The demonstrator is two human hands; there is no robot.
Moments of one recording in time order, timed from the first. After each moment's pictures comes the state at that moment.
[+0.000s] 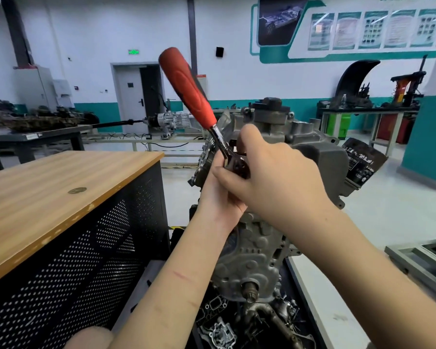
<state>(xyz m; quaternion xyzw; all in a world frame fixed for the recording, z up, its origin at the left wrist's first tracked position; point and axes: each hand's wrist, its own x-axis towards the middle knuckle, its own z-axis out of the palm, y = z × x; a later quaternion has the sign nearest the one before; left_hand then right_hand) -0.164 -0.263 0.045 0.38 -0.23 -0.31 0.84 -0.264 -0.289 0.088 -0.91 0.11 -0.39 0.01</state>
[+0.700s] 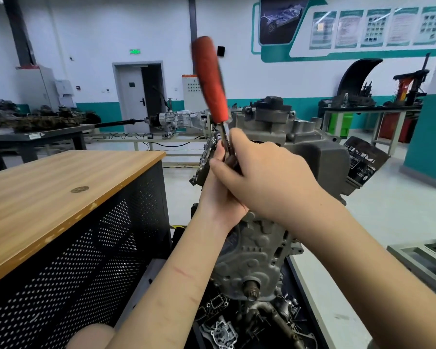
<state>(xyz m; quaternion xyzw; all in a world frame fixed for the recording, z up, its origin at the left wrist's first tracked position) -0.164 -0.262 0.044 0.33 -0.27 -0.34 0.84 -0.257 -0.286 0.090 -0.93 0.08 -0.36 0.03</state>
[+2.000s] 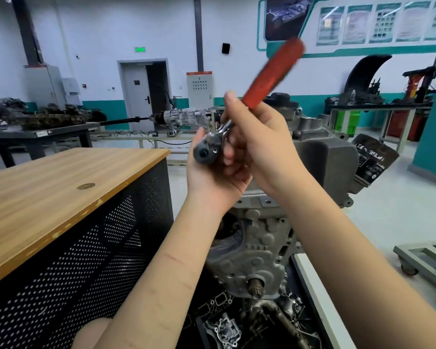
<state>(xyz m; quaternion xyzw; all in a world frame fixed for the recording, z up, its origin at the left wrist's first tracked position) -0.163 -0.245 0.070 0.24 -0.23 -0.33 0.88 -0.221 -0.294 0.098 -0.64 -0.09 -0.35 0.68</state>
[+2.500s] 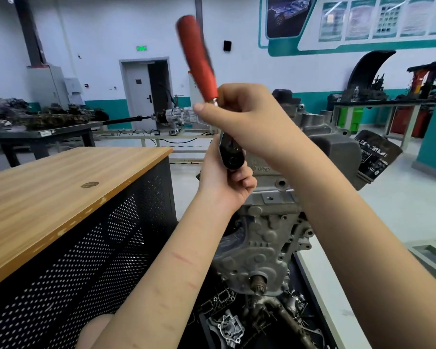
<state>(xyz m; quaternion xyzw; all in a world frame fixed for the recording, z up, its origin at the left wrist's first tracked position) -0.175 -0.247 0.068 0.34 -0.18 -0.34 0.86 -0.222 -0.292 0.124 -0.83 -0.09 -0.37 0.40</state>
